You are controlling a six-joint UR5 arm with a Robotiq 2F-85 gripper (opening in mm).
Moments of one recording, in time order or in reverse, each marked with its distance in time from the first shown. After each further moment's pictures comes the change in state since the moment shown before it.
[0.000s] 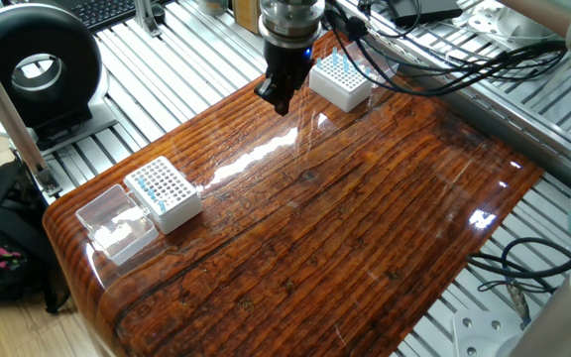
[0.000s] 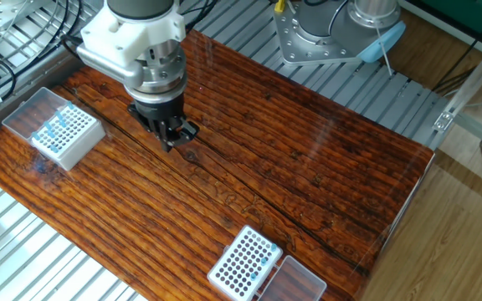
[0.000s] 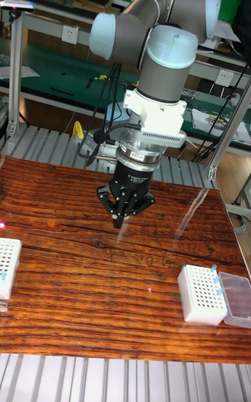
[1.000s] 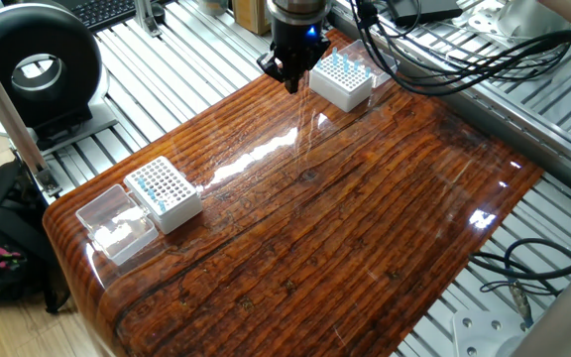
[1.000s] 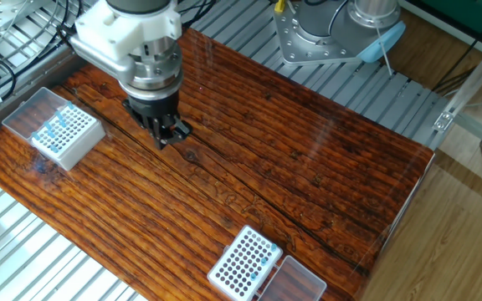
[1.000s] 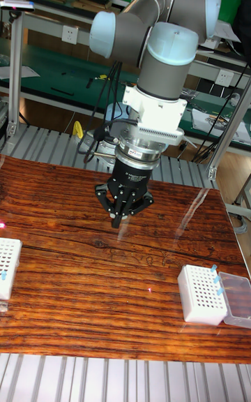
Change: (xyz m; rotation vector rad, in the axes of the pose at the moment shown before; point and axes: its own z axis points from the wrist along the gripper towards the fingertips) arm -0.002 0.005 -0.001 -0.020 -0.008 0.060
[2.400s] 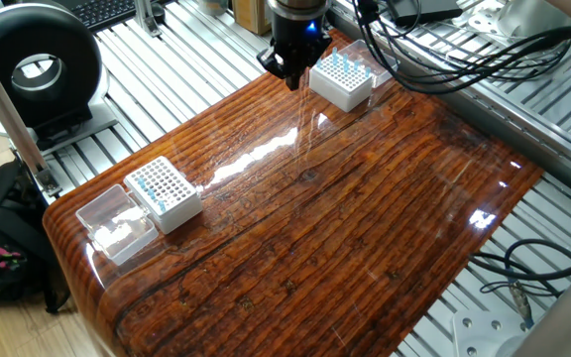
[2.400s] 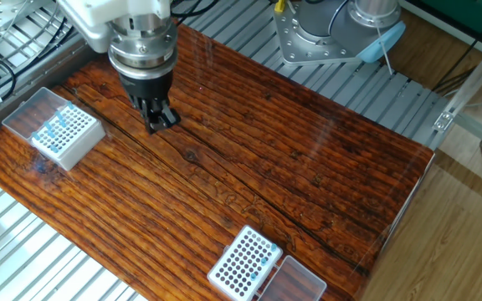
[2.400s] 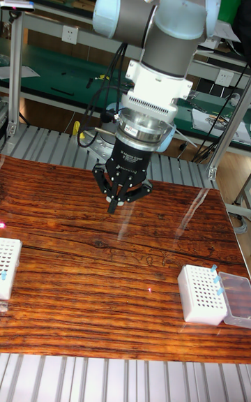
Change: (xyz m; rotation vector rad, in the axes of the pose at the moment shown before) arm -0.004 -0.024 -0.033 0.058 -0.027 0.269
